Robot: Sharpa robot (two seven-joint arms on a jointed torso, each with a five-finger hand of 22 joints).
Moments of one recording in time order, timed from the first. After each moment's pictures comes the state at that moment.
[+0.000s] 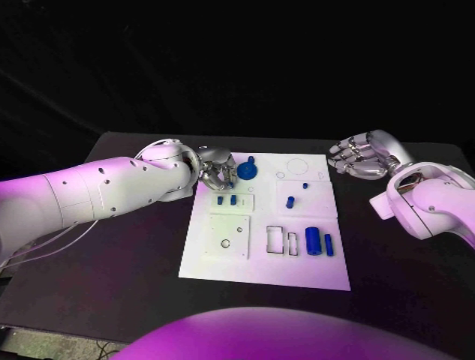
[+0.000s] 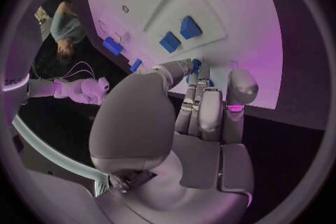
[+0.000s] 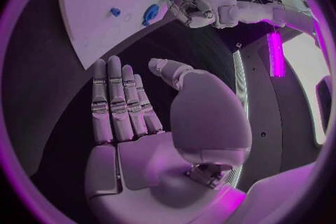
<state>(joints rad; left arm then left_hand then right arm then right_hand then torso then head) 1.13 -0.70 -0.05 1.27 -1.39 -0.07 -0.05 1.40 -0.24 0.63 0.08 0.17 0.94 0.15 0.19 0.47 1.20 0.08 0.11 0.17 1.44 0.01 1.39 1.05 0.12 1.33 0.11 1.03 1.31 1.24 -0.90 -0.17 1.56 -0.86 -0.59 -0.04 1.19 -0.25 0.63 0.05 0.32 0.88 0.20 0.16 0.46 1.04 0.14 0.25 0.16 1.14 0.09 0.18 0.61 0.17 0.99 0.21 0.07 0.67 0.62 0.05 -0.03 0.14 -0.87</state>
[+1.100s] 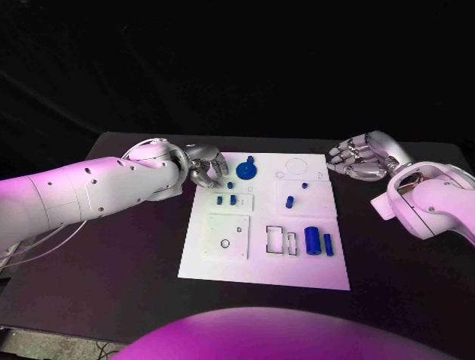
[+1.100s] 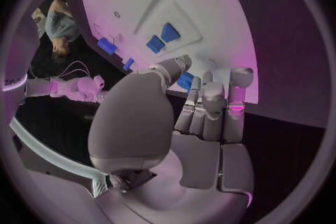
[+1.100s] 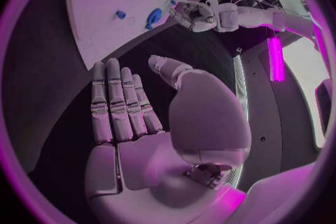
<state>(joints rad) 1.13 -0.75 -0.05 1.27 -1.38 -0.10 -0.05 1.38 -0.25 0.57 0.04 0.18 0.80 0.13 0.14 0.41 1.01 0.14 0.07 0.14 1.30 0.06 1.31 0.83 0.12 1.21 0.16 0.86 1.31 1.24 -0.90 -0.17 1.56 -0.91 -0.55 -0.05 1.22 -0.24 0.58 0.01 0.25 0.88 0.21 0.17 0.44 0.99 0.16 0.21 0.12 1.11 0.11 0.14 0.59 0.17 0.96 0.22 0.07 0.62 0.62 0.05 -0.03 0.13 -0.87</state>
